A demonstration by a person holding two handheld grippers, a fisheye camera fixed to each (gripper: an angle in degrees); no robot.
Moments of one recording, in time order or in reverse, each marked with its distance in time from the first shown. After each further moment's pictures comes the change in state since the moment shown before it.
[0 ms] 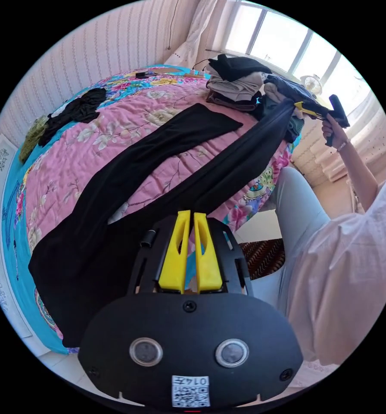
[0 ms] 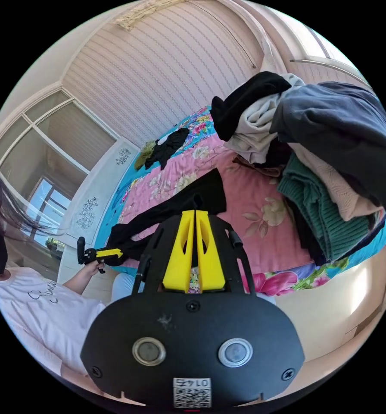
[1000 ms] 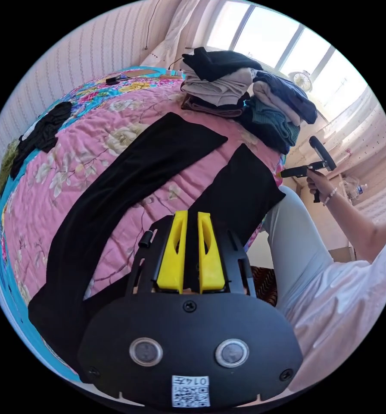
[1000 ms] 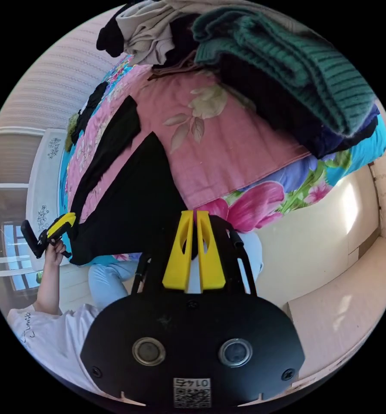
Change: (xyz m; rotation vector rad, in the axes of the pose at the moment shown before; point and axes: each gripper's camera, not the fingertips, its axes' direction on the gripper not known) left arm 0.035 -0.147 0.115 0.008 0.090 0.078; right arm 0.125 0.076 0.120 -0.370 0.236 0.341
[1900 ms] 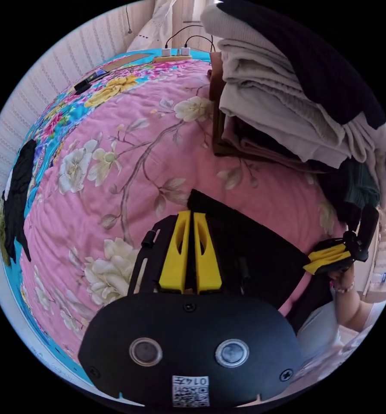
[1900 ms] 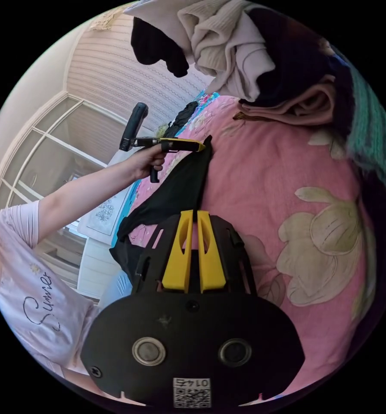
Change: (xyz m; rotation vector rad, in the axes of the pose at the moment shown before) left arm -0.050 -0.323 0.157 -0.162 -0.129 0.051; right arm -0.015 -0.125 0.086 0.197 -0.499 -0.403
